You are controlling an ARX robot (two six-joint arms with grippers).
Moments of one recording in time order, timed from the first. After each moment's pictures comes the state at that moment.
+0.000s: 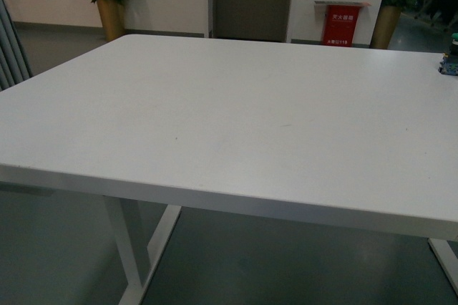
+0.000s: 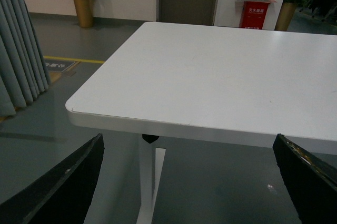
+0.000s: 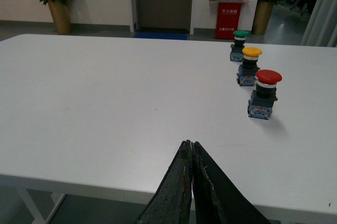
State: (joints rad) left arm 0.00 0.00 0.02 0.00 0.00 0.00; right arm 0.00 0.26 0.13 0.12 0.00 0.00
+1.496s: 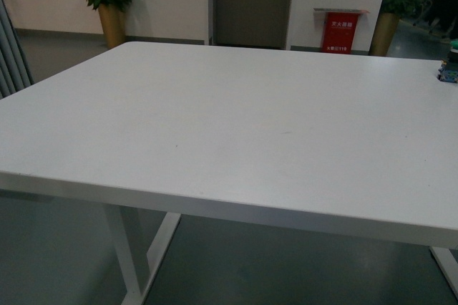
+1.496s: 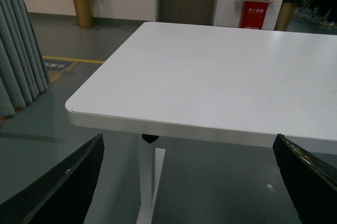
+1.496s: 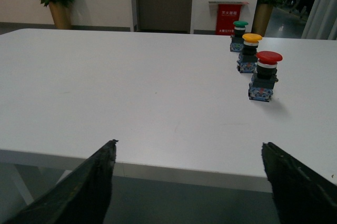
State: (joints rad) left arm 0.00 0.00 0.02 0.00 0.00 0.00; right arm 0.00 0.00 0.01 0.00 0.00 0.00
